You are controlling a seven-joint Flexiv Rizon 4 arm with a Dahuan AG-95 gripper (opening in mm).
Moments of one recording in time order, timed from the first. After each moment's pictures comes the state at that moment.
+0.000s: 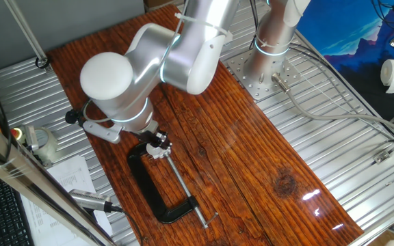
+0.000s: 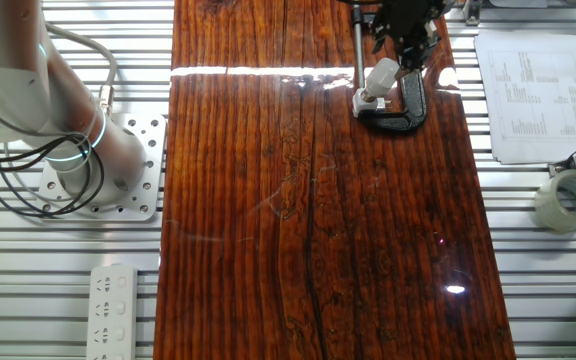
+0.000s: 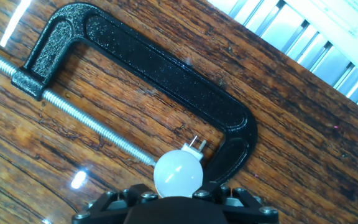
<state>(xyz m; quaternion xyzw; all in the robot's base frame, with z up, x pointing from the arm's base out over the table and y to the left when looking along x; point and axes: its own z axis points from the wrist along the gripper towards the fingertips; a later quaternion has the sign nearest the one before) 0.540 0.152 0.122 0.31 -0.95 0.02 0.09</state>
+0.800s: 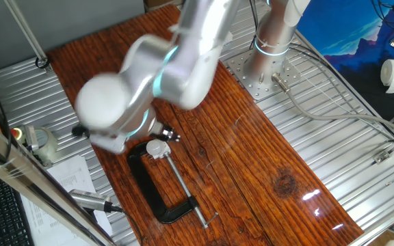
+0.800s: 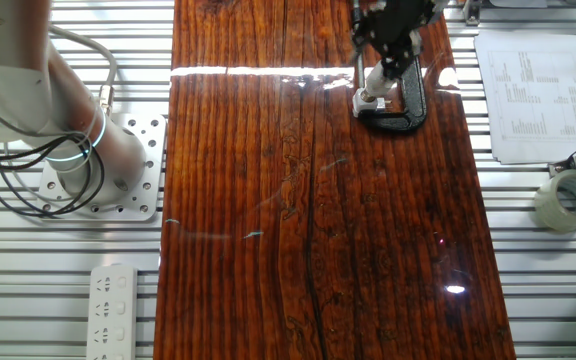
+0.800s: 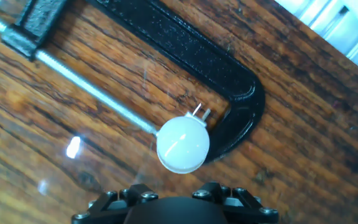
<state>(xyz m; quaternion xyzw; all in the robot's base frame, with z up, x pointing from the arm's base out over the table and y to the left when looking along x) 0.509 0.139 0.121 0.32 -0.92 0.04 0.21</state>
